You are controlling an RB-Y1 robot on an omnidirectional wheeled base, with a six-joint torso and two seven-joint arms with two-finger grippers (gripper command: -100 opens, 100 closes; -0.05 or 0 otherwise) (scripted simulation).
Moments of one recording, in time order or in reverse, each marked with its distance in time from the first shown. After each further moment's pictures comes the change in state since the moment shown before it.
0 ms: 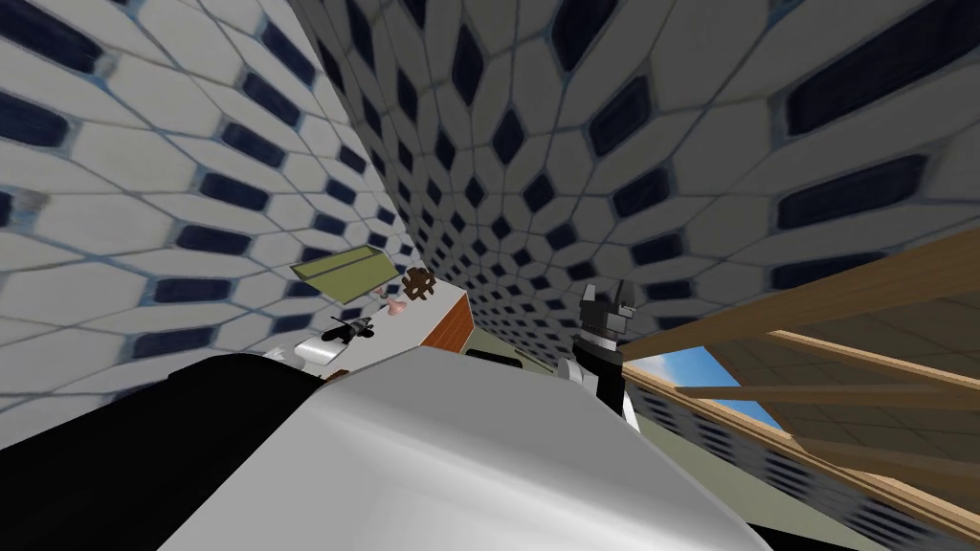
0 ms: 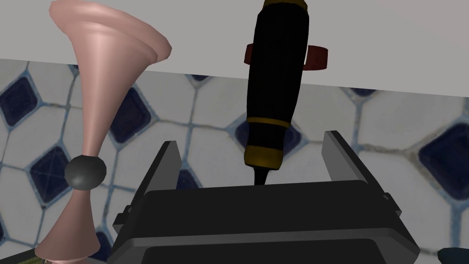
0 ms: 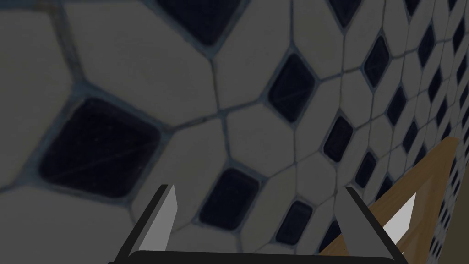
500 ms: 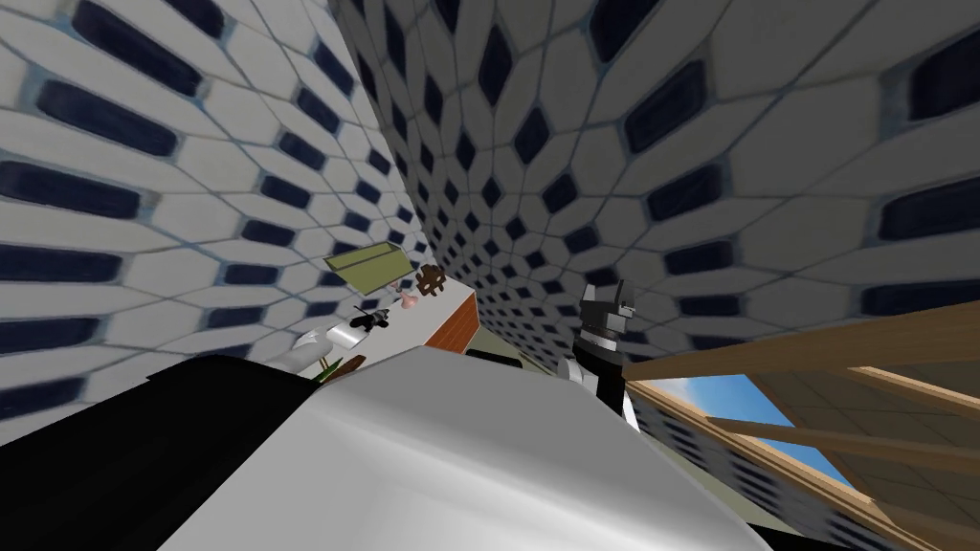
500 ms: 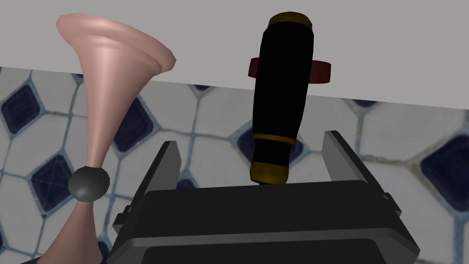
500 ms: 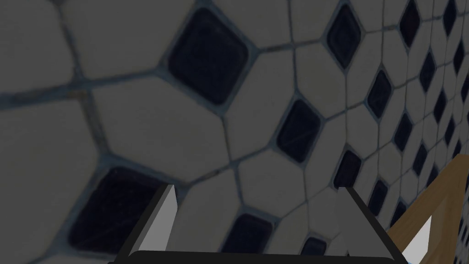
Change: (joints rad) left arm -0.131 0.007 -0.119 -0.059 -0.055 0.088 0.050; right arm 0.000 0.000 0.000 0.000 0.000 0.000 0.000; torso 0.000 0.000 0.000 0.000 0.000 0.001
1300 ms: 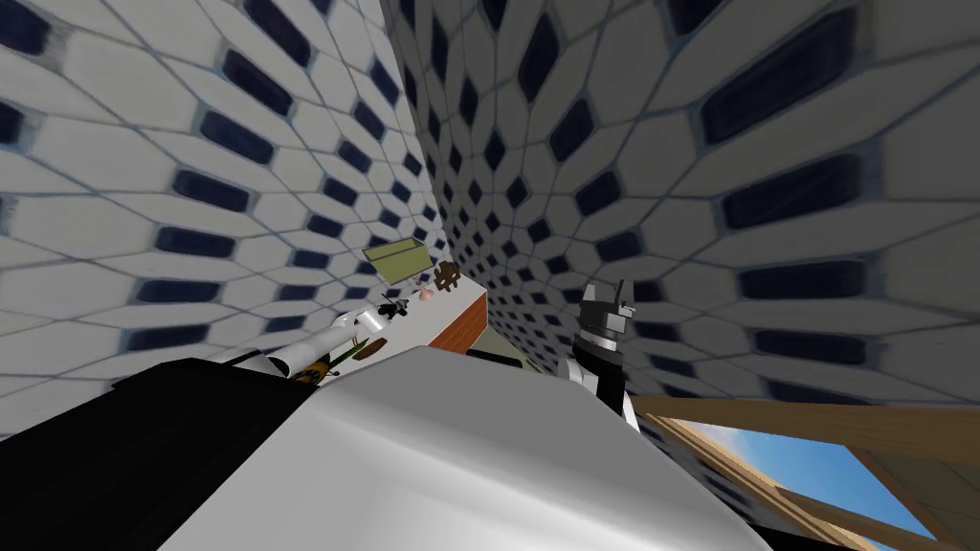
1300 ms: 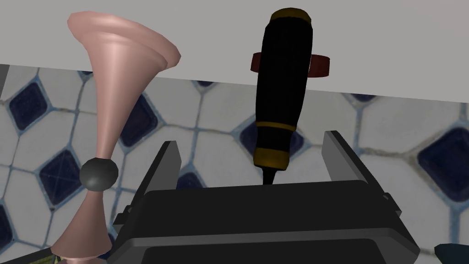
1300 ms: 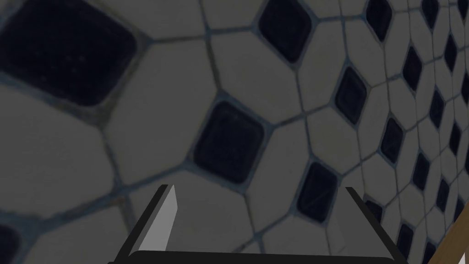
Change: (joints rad) left arm -0.127 0.021 -0.131 -0.183 -0.106 0.161 0.091; right arm 0.000 0.000 0.000 0.000 0.000 0.000 0.000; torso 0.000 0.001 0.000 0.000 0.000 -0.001
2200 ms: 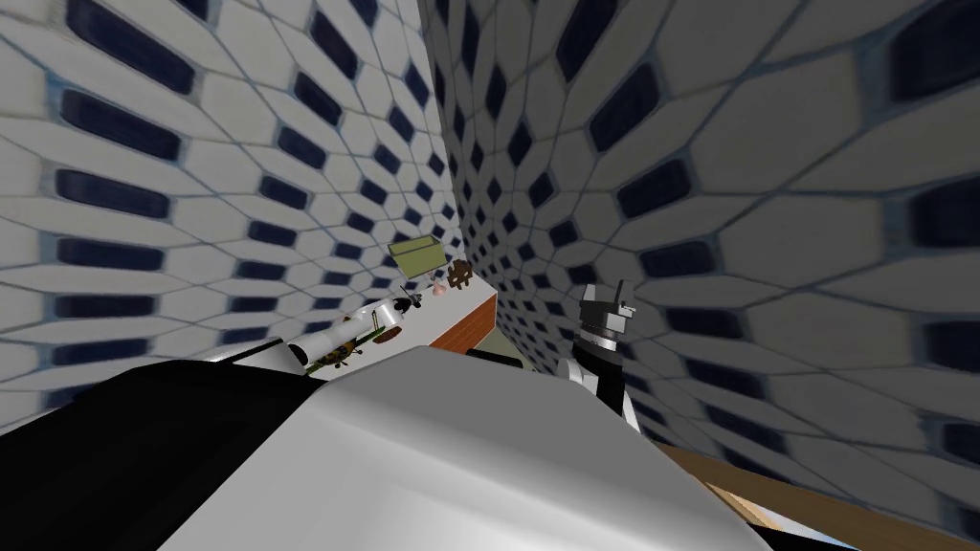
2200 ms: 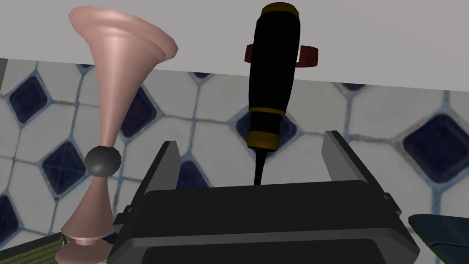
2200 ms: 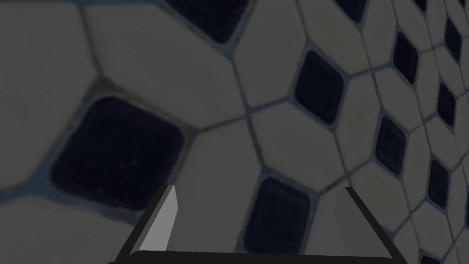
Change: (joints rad) left arm -0.103 0.001 -0.113 -0.107 -0.090 0.071 0.054; right arm 0.000 0.000 0.000 0.000 0.000 0.000 0.000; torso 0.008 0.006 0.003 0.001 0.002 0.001
